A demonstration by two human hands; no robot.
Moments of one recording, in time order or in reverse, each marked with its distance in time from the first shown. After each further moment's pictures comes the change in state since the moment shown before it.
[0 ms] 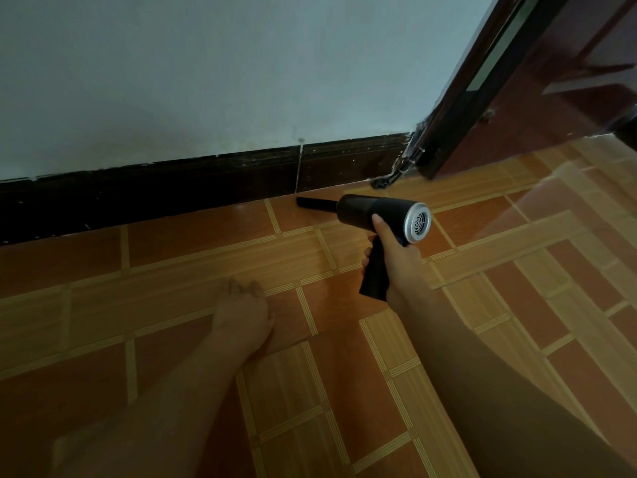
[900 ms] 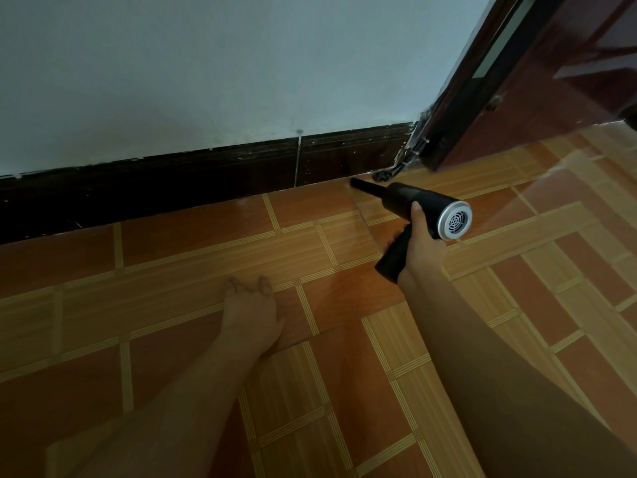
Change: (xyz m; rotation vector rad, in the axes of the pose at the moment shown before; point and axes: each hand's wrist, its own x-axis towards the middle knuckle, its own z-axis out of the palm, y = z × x) left_hand 0.011 0.014 0.005 0.124 -0.017 -0.004; right_hand 0.038 0.002 -0.010 0.178 0.328 -0.031
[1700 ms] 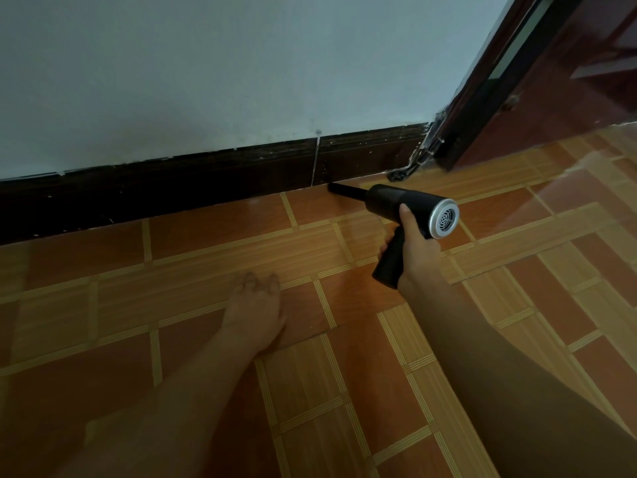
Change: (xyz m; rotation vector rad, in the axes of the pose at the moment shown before) left_hand -0.014 -0.026 0.010 -0.129 0.113 0.079; right_hand -0.027 0.010 0.008 -0.054 -0.160 0.064
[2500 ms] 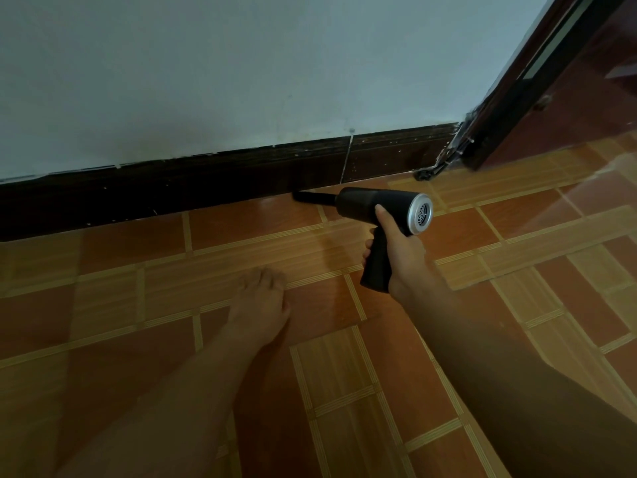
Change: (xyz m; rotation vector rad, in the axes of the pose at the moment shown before) left_hand -0.018 -0.043 0.015 -0.193 0.042 -0.013; right_hand -0.045 0.025 0.042 -0.074 -0.250 0.040
